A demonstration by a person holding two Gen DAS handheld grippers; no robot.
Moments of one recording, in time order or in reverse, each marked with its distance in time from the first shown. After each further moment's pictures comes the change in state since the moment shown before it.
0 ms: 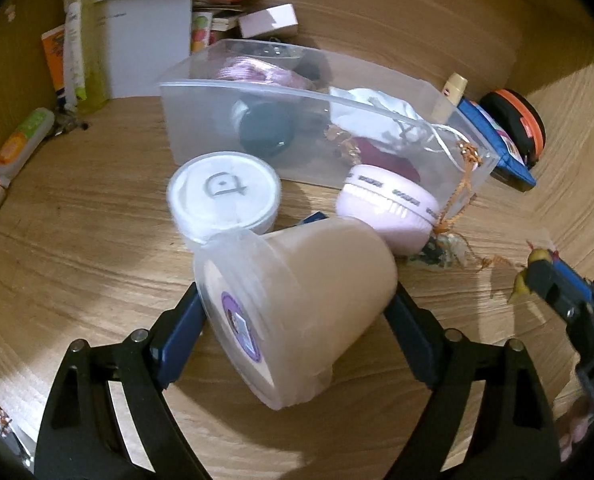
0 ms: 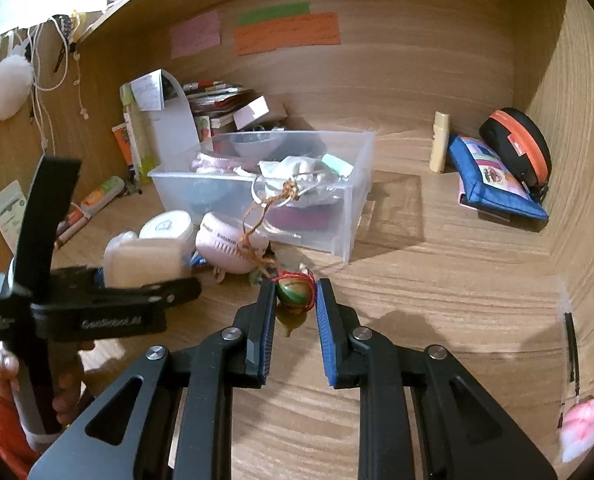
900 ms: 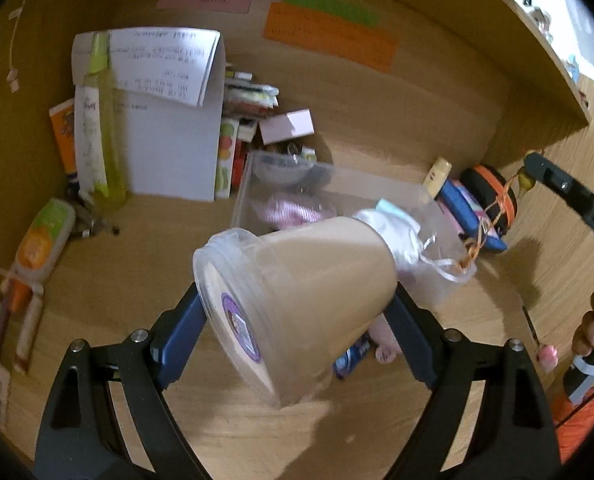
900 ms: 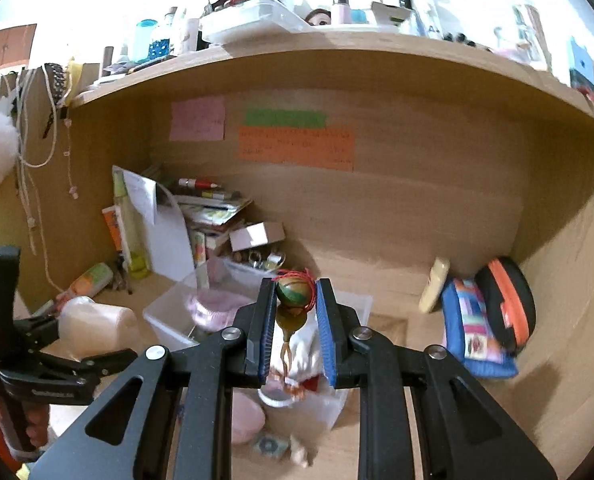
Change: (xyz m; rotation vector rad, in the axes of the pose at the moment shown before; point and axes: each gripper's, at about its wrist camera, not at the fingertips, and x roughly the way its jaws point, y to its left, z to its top) left arm -0.056 0.060 0.085 0.040 -0.159 -0.107; right arm -0.007 0.039 0.146 -0.123 -0.196 -0.097
